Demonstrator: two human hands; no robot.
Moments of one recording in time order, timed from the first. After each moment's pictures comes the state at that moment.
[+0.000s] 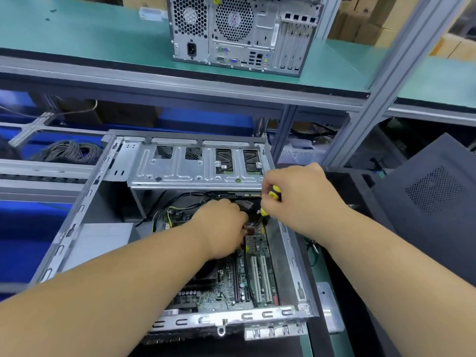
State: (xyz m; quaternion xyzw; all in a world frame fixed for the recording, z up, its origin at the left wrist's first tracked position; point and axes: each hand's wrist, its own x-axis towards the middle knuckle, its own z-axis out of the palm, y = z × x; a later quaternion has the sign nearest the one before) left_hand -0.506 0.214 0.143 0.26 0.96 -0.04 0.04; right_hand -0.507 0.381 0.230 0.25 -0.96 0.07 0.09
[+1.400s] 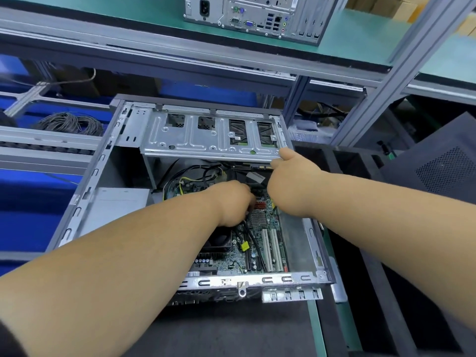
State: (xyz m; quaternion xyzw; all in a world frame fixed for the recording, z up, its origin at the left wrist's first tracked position) left_hand -0.514 0.203 0.127 0.29 0.94 0.01 0.17; right_hand -0.518 0.345 0.204 0.39 -0.80 -0.44 -0.10
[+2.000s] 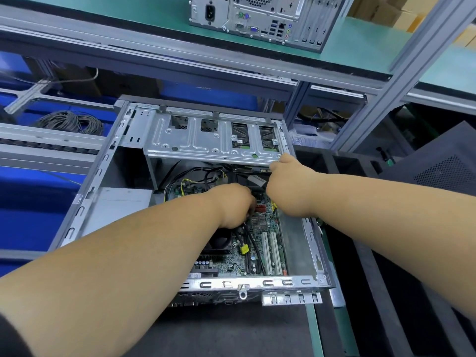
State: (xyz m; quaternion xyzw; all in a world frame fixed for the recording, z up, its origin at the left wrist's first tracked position) left_hand -0.516 0.202 0.126 0.29 0.94 0.04 0.17; right_hand -0.525 0.342 0.202 0.40 -0.80 -0.44 -0.09
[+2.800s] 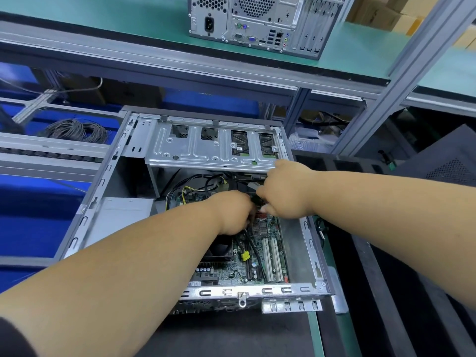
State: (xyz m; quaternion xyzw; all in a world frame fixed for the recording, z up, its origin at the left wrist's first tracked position) left_hand -0.517 0.201 0.125 0.29 0.94 0.06 0.17; right_hand -0.541 0.344 0.205 0.46 -0.79 -0.38 -0.12
